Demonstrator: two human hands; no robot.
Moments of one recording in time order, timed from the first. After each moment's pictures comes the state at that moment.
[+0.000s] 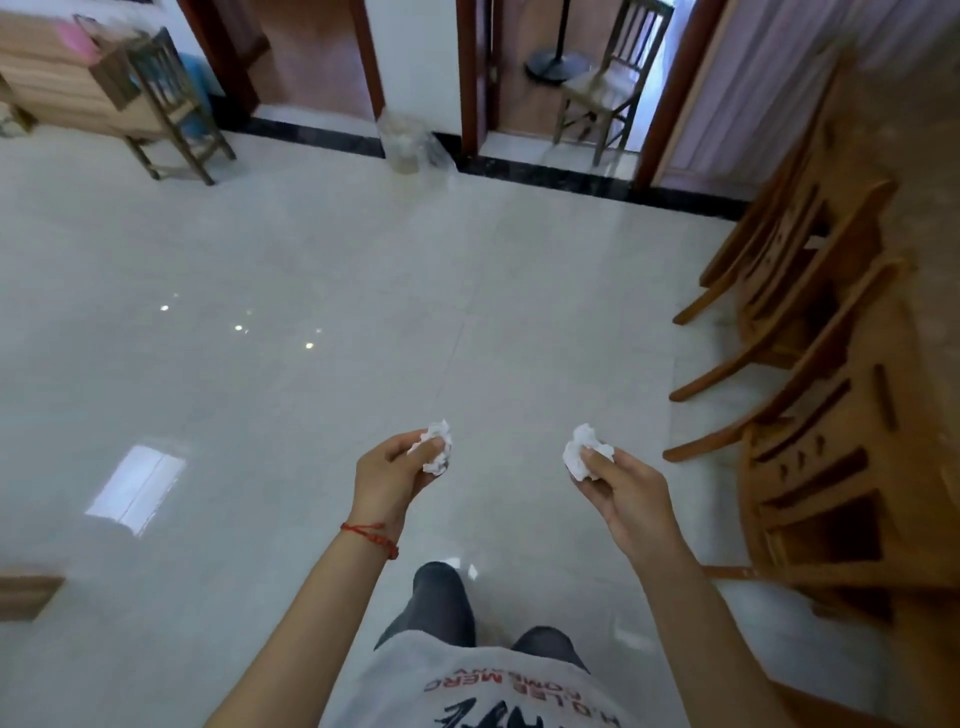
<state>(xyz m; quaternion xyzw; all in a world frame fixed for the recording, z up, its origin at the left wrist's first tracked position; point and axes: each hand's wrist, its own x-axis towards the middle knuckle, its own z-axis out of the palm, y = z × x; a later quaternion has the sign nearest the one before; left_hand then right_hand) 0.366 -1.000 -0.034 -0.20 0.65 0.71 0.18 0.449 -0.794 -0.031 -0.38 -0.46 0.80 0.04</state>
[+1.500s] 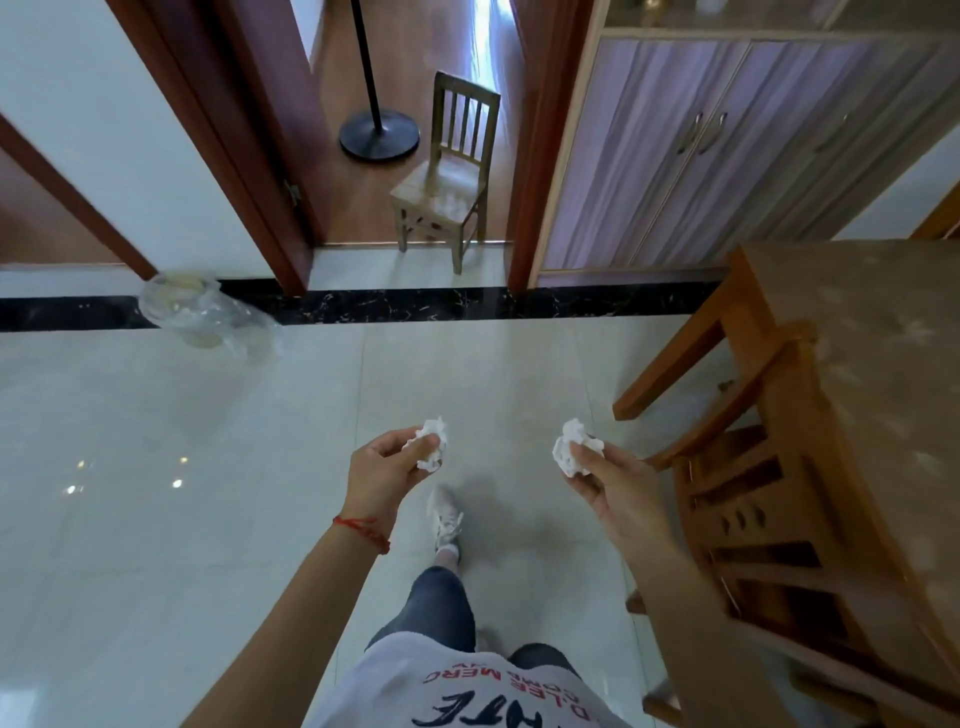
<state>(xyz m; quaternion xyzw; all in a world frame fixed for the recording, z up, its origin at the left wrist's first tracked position) -0.329 -0.493 -0.036 -0.11 0.66 0.67 0.33 -0.186 -0.328 -0.018 -0.47 -0.39 0.78 0.16</state>
